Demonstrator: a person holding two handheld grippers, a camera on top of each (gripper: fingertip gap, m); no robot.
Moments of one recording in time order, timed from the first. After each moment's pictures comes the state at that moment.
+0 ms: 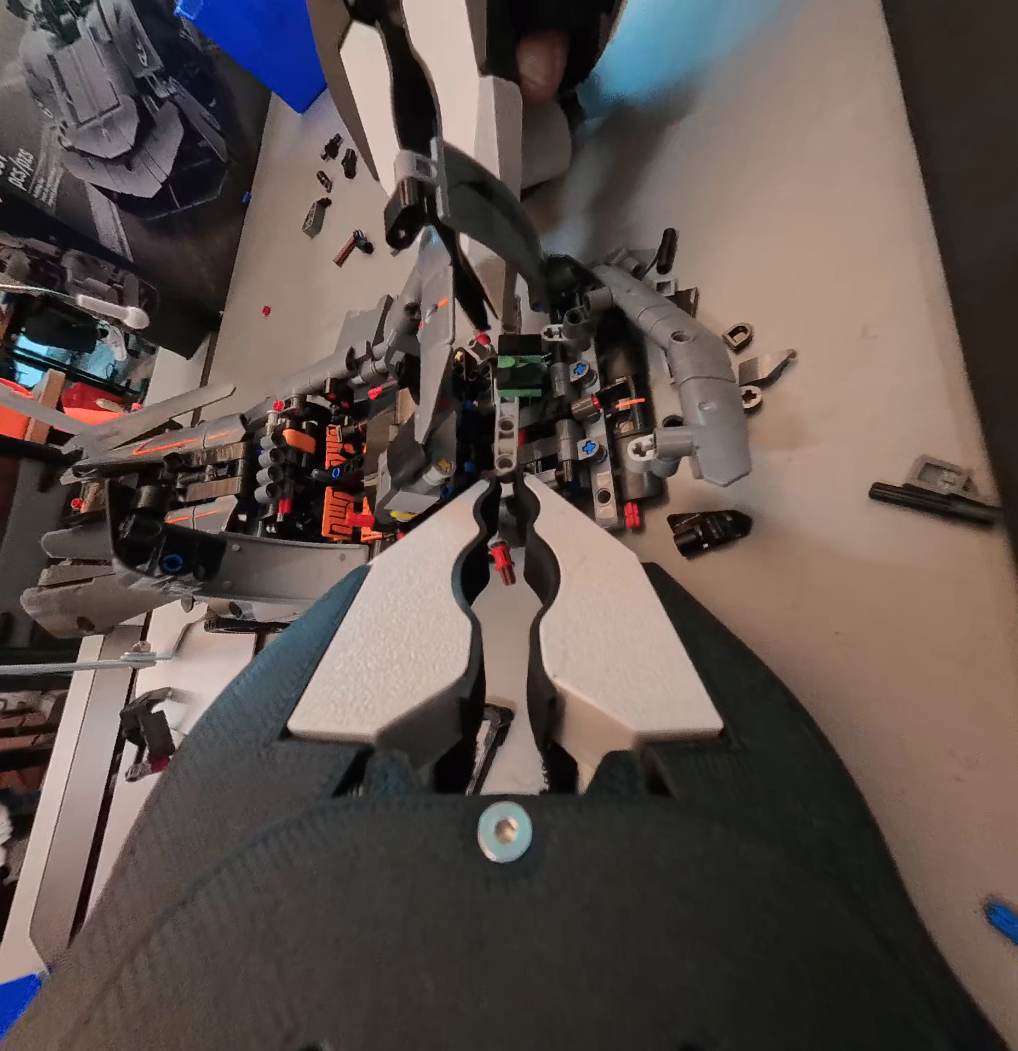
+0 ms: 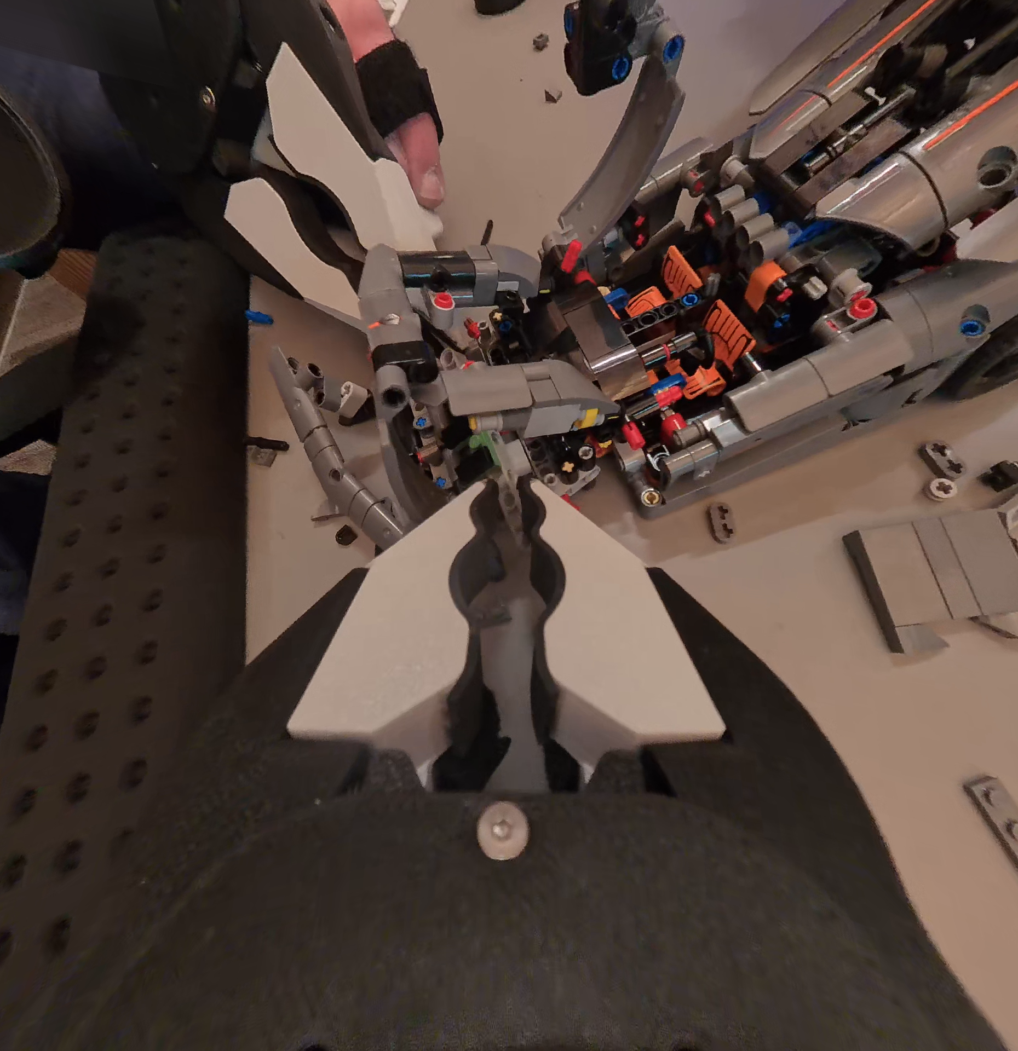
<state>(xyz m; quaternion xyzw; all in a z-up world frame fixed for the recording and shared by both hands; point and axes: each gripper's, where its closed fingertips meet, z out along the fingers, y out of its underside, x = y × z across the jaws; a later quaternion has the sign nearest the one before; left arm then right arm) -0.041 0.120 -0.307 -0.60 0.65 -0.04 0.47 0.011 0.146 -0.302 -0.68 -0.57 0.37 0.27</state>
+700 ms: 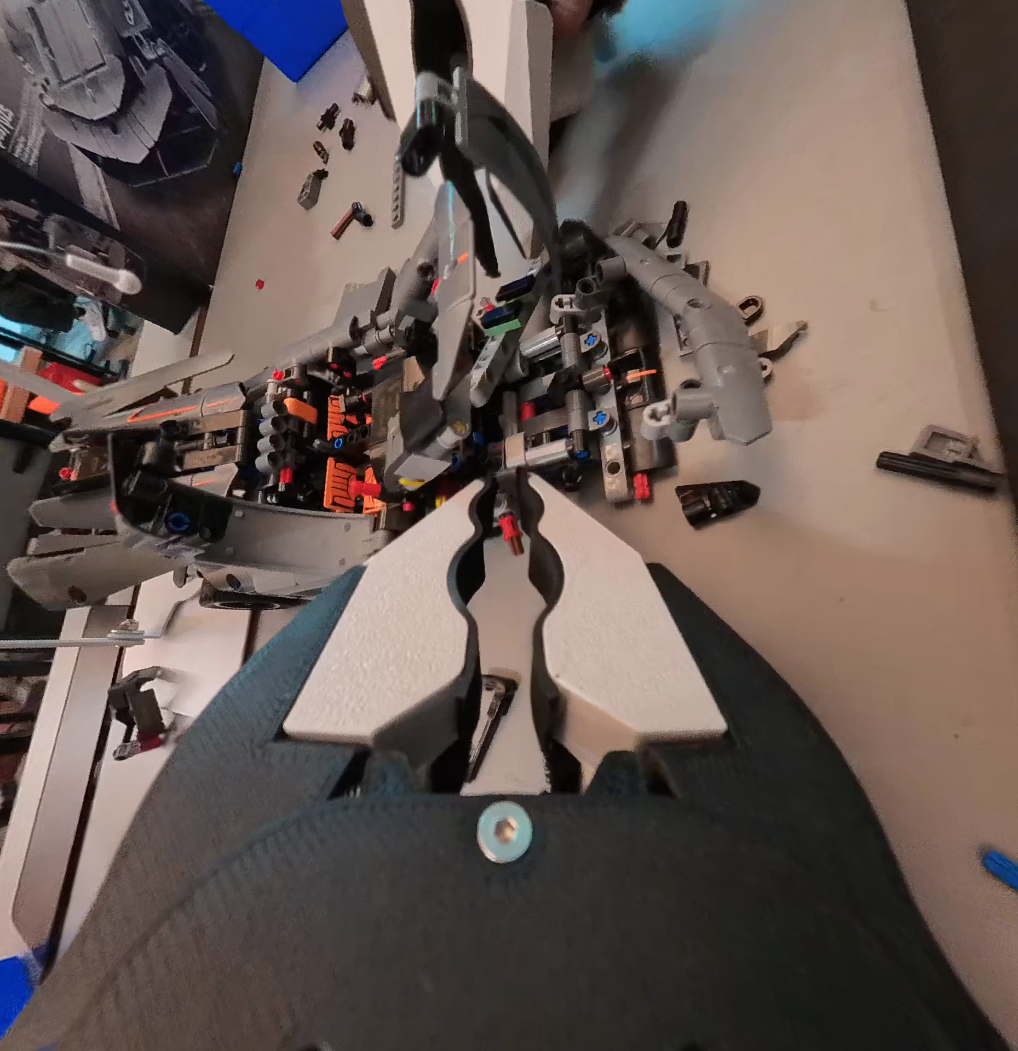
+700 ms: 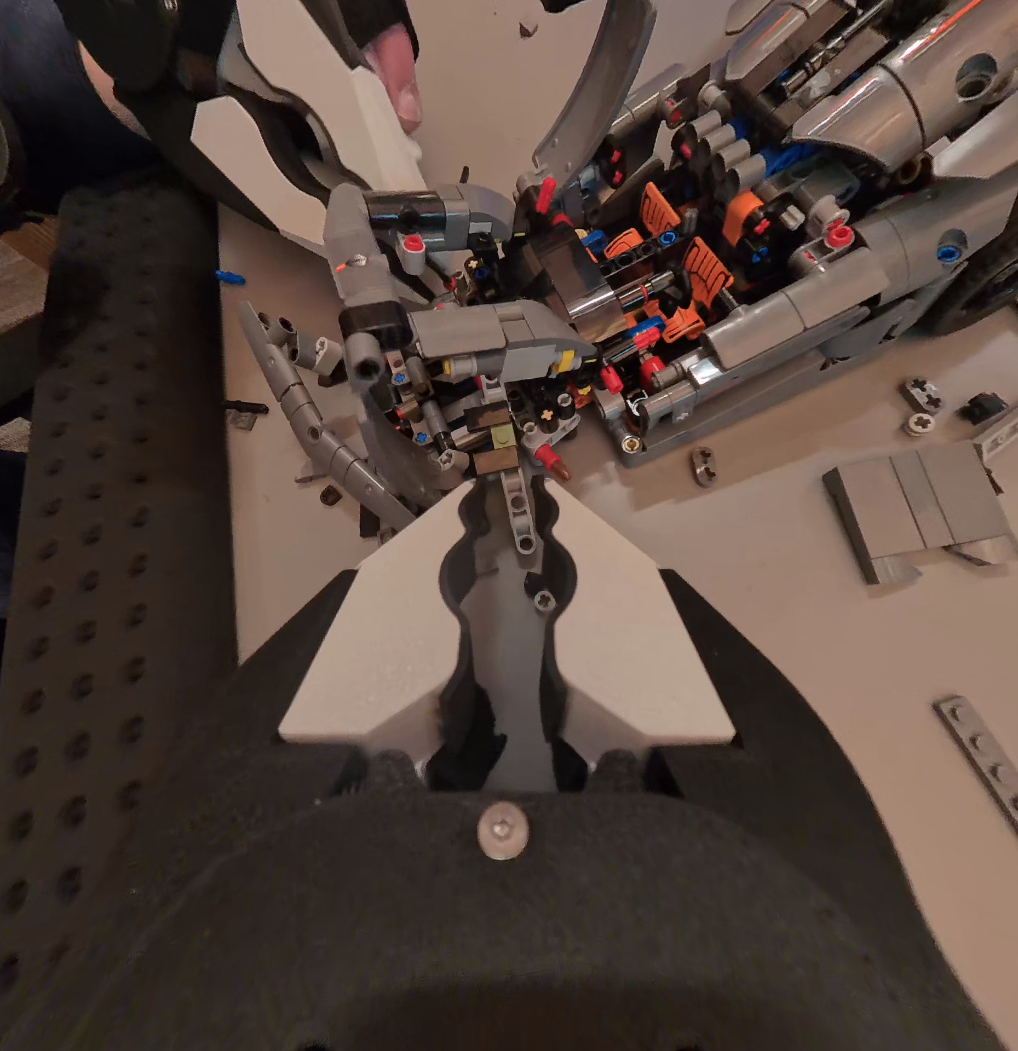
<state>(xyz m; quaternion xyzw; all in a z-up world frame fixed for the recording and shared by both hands) -0.052 0.122 -0.309 -0.61 0.64 -0.05 0.46 0.029 0.147 -0.310 -0.70 -0.56 0.35 0.26</state>
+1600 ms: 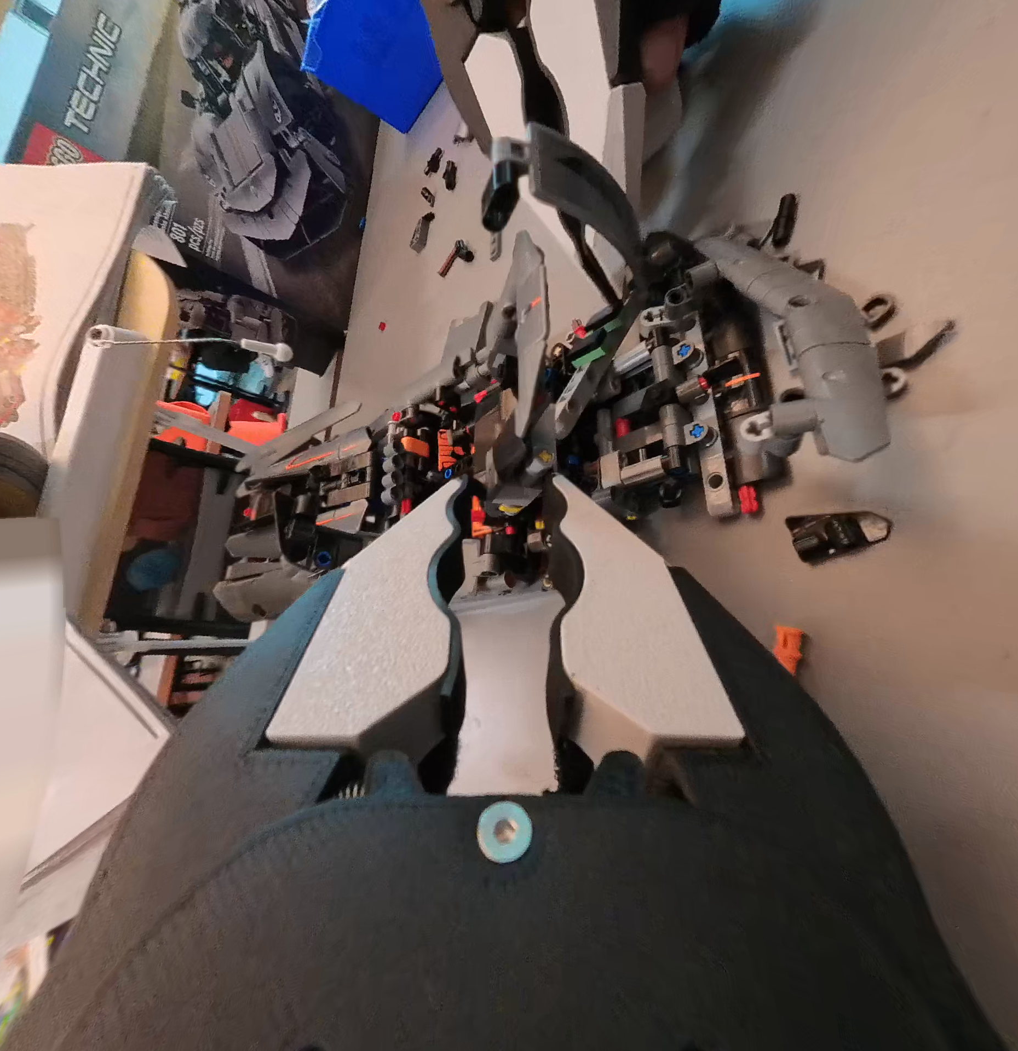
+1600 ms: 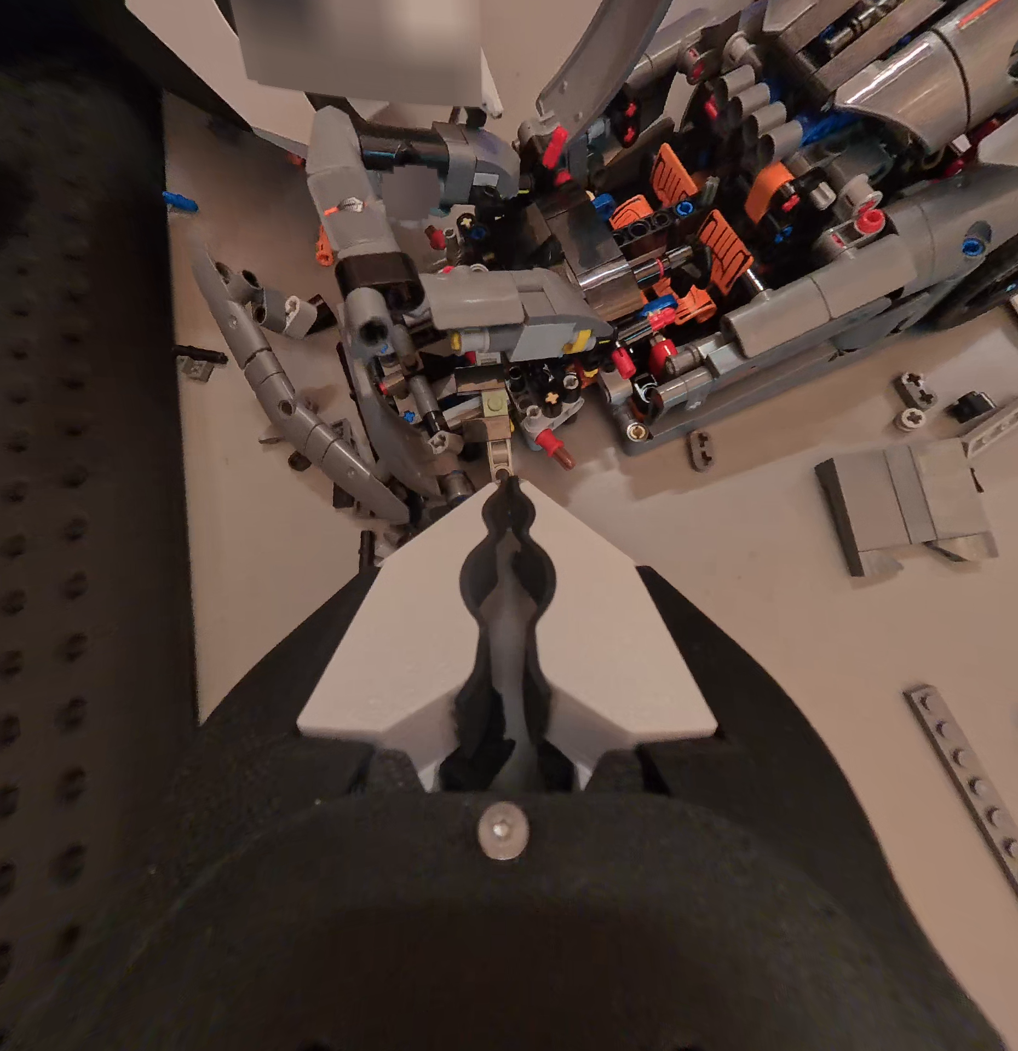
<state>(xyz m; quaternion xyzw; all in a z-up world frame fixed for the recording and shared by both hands) -0.046 0.143 -0.280 -0.56 0.64 0.06 0.52 0.036 0.143 -0.322 -0.69 -0.60 0.30 0.27</state>
